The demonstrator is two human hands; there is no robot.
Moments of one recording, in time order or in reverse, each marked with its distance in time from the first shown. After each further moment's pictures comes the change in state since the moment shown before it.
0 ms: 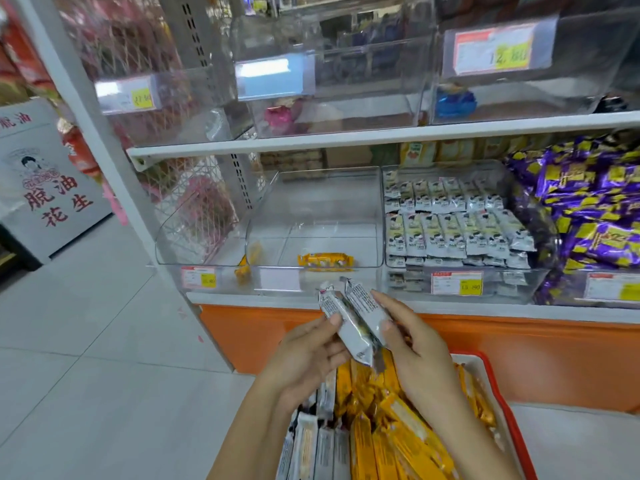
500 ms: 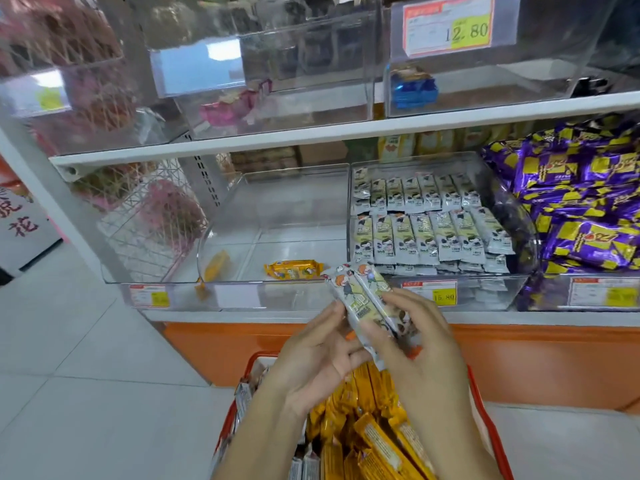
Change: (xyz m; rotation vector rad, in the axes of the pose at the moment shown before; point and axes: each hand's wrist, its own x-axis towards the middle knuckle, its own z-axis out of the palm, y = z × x) left_hand 0.051 -0.014 0.055 -0.249 -0.208 -0.025; right_hand 0.020 0.017 -0.037 -0.056 0.266 -0.082
